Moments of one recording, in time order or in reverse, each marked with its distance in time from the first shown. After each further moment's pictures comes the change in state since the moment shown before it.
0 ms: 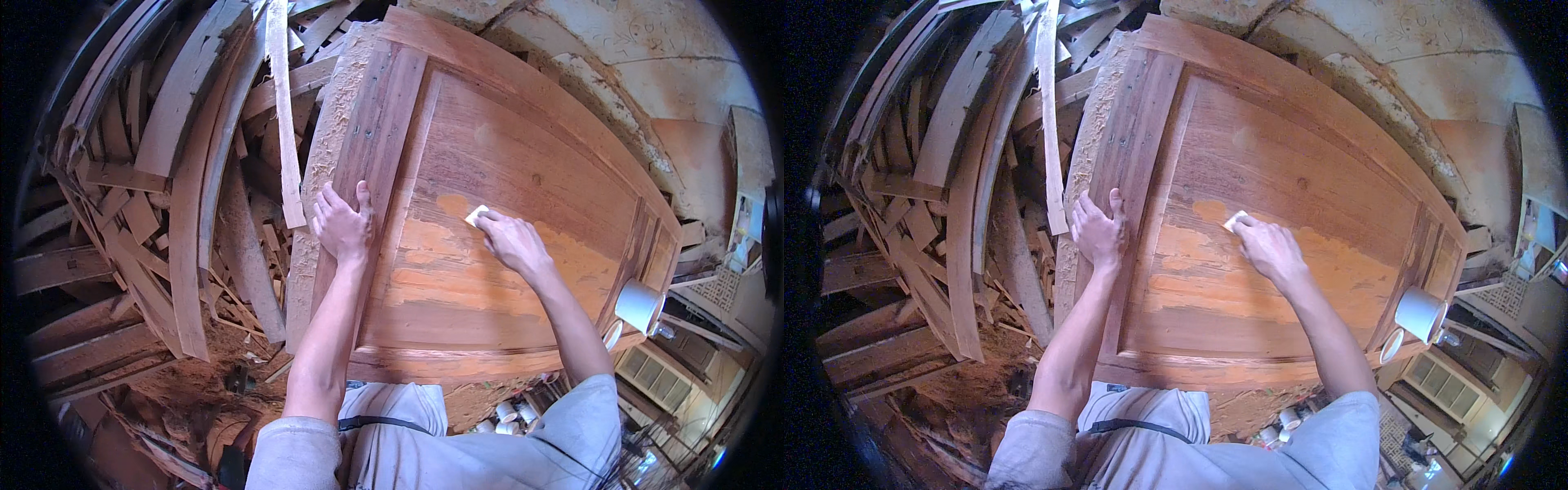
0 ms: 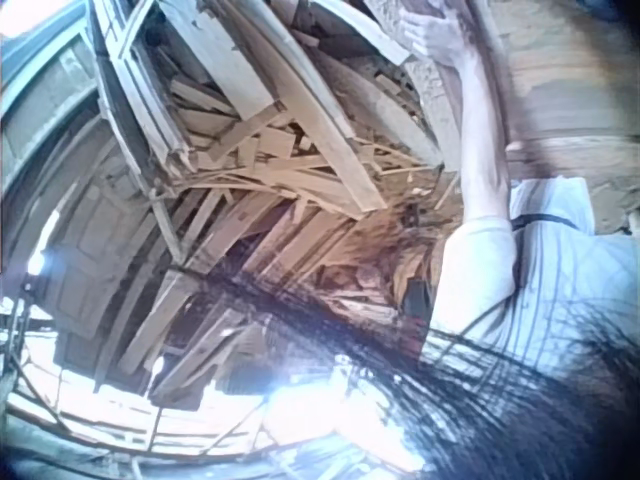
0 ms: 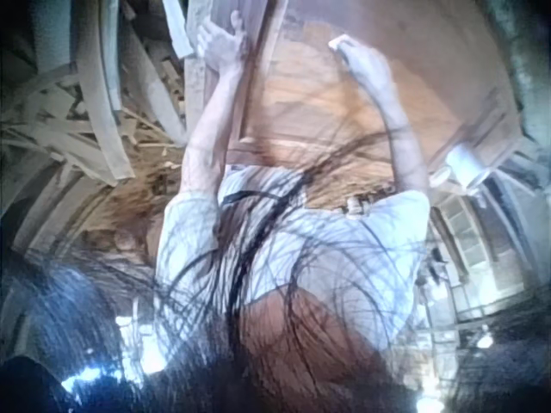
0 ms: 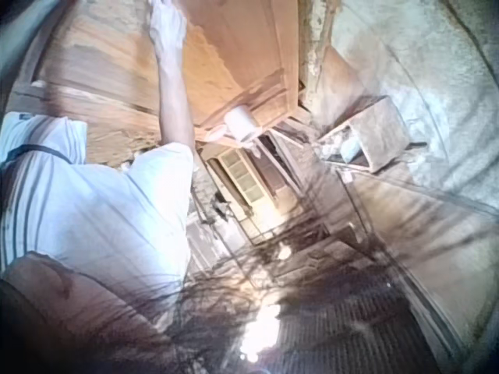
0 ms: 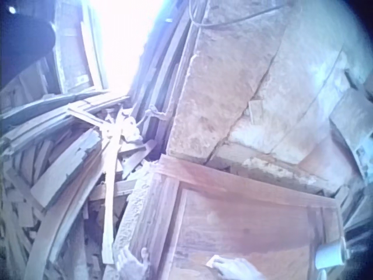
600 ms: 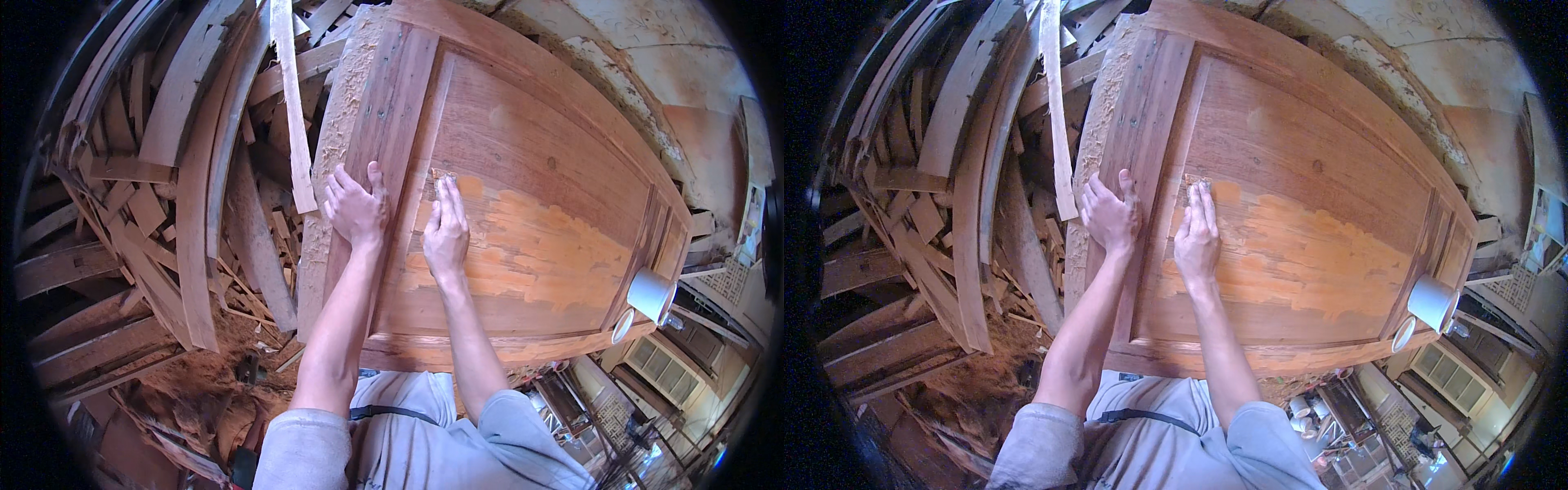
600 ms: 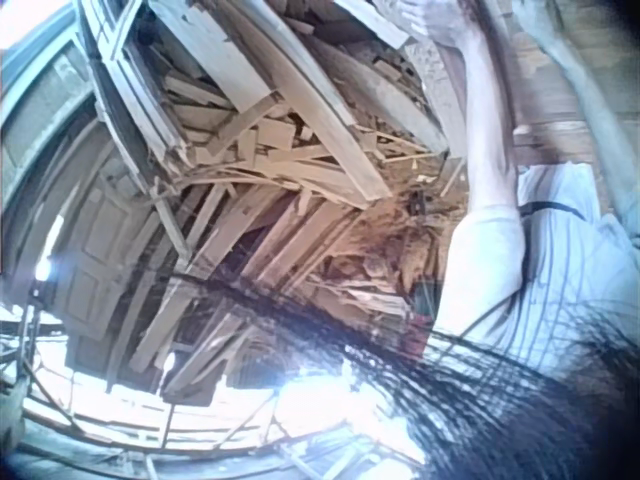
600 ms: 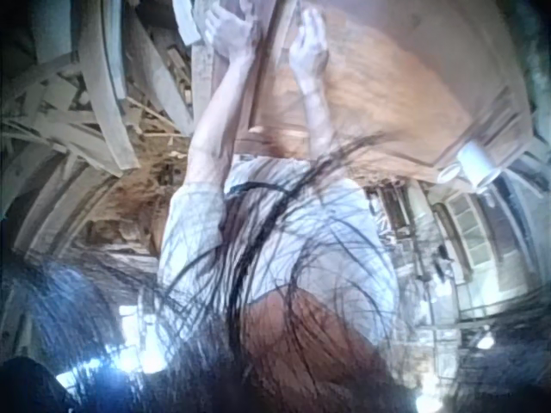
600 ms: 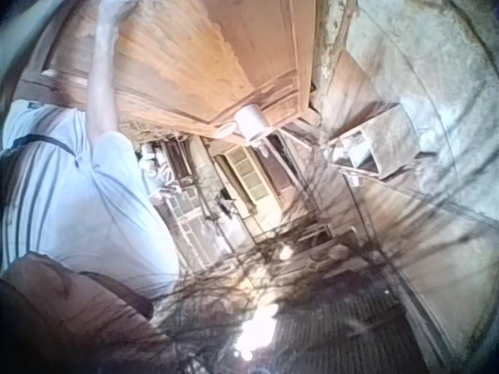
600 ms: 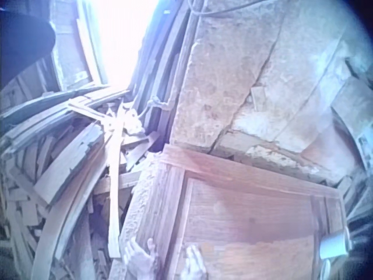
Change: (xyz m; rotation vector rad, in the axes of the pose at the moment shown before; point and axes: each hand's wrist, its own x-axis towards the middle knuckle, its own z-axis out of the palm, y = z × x) left_hand 0.000 0.007 0.001 -0.026 0.011 0.005; right_hand 0.053 -0.130 0.101 0.627 0.841 0.286
